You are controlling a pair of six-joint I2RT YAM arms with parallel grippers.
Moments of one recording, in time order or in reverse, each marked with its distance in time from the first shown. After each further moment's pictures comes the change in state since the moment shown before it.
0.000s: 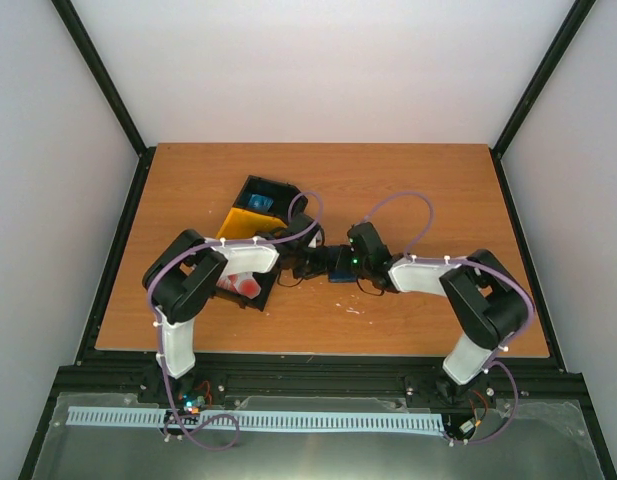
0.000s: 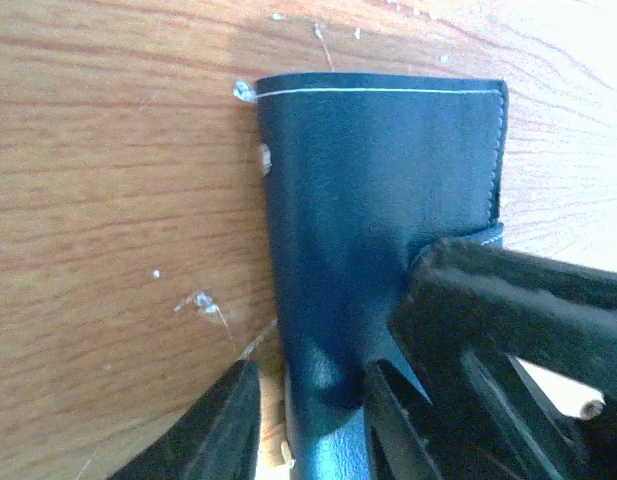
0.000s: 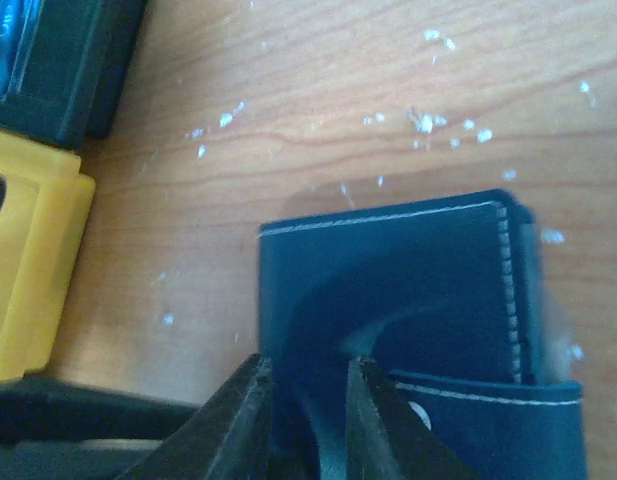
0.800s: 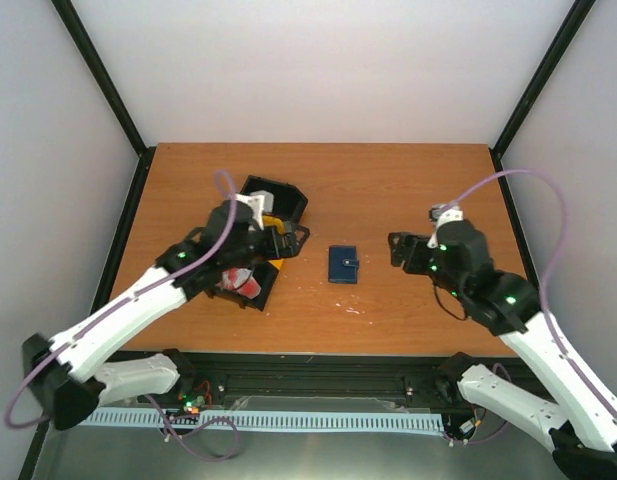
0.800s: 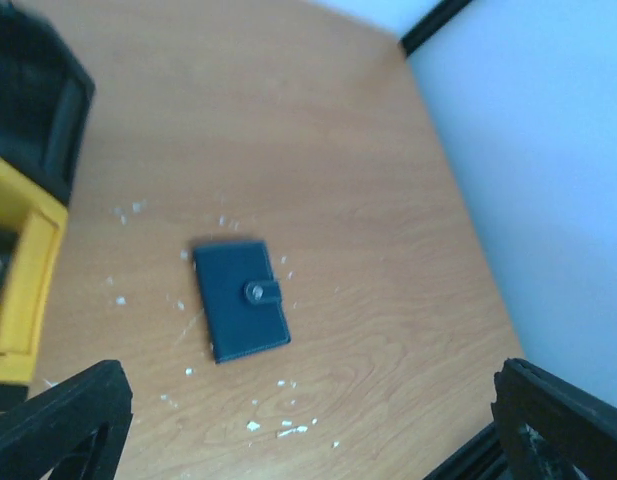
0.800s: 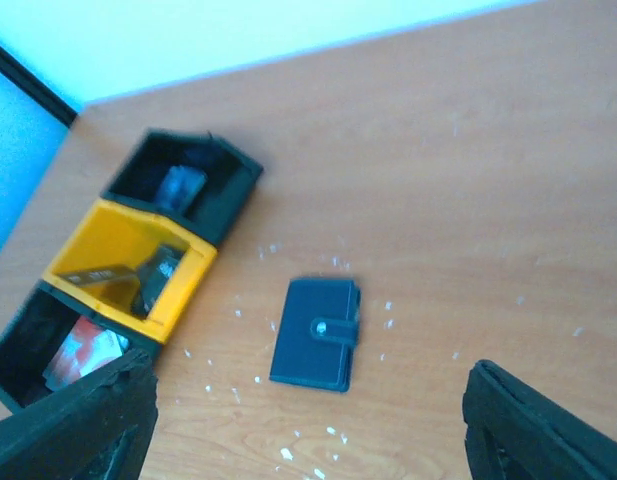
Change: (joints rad) left arm -0.006 -0.763 -0.088 -0.295 -0.215 0.142; right arm -0.008 -0.890 0.238 -0.966 0.244 -0.227
